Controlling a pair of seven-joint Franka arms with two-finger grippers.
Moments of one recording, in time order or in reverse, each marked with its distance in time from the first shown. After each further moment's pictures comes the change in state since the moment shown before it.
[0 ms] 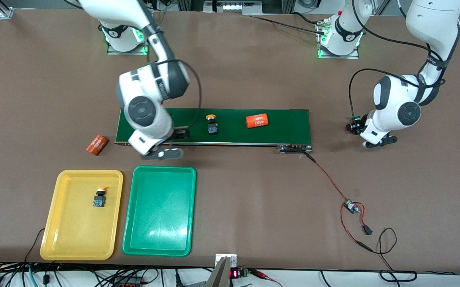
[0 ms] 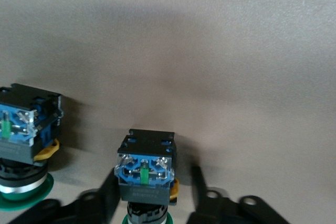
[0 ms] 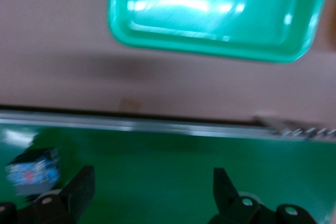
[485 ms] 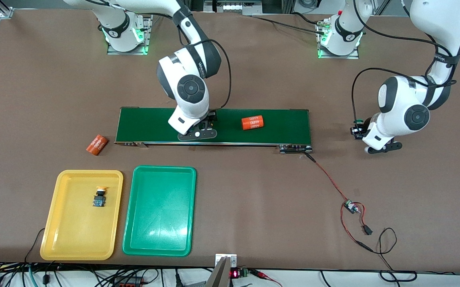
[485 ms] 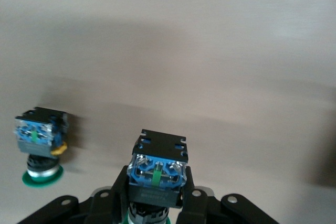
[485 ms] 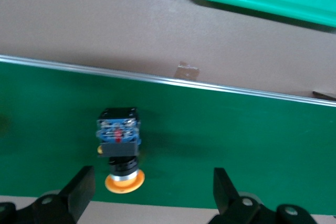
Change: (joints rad) left arm -0.010 -0.055 -0.078 0.180 0.000 -0.234 -0.007; right arm 0.131 0.016 0.001 -0.013 0.002 0.012 0.060
